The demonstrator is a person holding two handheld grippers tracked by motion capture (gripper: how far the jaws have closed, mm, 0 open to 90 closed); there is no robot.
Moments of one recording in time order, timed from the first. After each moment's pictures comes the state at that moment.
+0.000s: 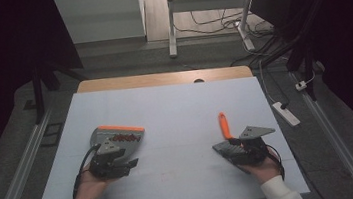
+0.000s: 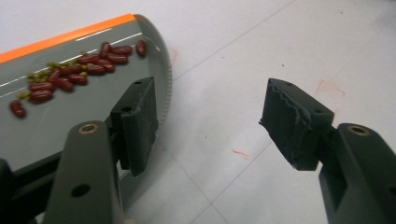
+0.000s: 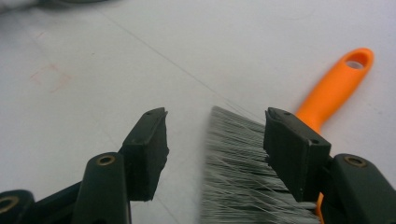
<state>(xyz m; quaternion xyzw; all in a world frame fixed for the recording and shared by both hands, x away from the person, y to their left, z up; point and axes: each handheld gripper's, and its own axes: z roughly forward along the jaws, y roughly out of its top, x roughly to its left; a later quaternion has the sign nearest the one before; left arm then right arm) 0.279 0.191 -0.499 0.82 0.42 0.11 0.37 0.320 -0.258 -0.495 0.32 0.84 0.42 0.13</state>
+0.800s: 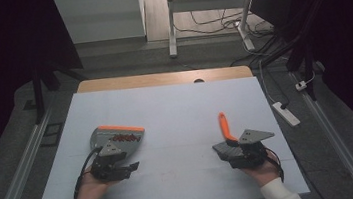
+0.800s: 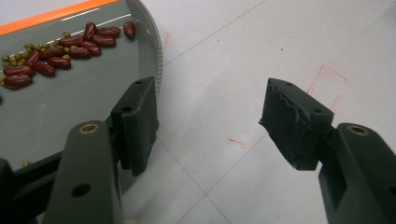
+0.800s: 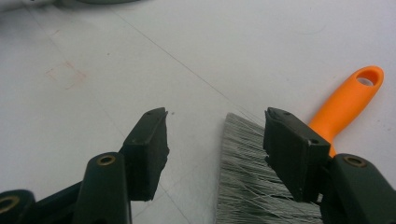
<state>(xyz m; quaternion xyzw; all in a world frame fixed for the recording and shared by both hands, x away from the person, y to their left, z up) 0.277 0.191 -0.507 0.83 0.42 0.10 0.36 0.311 -0.253 -0.493 0.29 0.84 0.43 0.15</state>
